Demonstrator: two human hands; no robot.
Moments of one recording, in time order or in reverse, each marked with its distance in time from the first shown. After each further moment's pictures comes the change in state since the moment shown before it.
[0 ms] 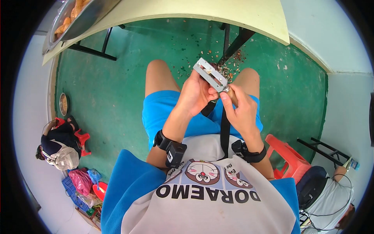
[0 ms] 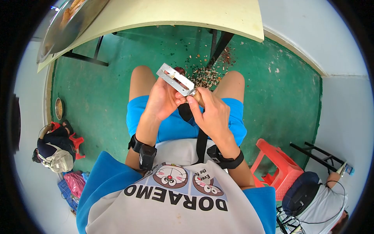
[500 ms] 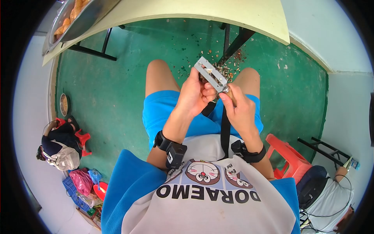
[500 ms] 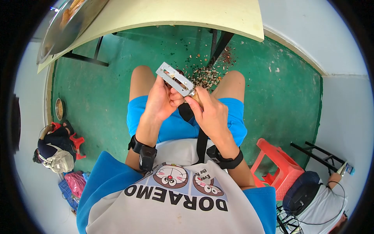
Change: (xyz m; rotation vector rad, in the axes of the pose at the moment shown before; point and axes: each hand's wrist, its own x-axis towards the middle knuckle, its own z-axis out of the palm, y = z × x) left_hand 0.001 -0.001 -0.007 -0.039 -0.027 0.015; right_hand -0.002 0.002 0.004 0.010 -0.029 0.049
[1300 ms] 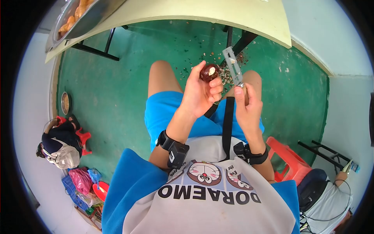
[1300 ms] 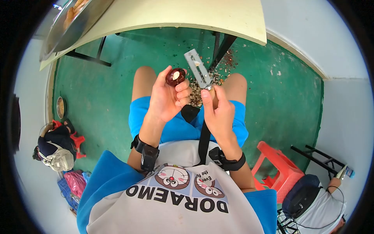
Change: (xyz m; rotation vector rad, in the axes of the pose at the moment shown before) left_hand 0.004 0.004 0.010 -0.191 -0.051 -0.084; right_hand 0.005 0.000 -0.008 0.197 0.099 0.279
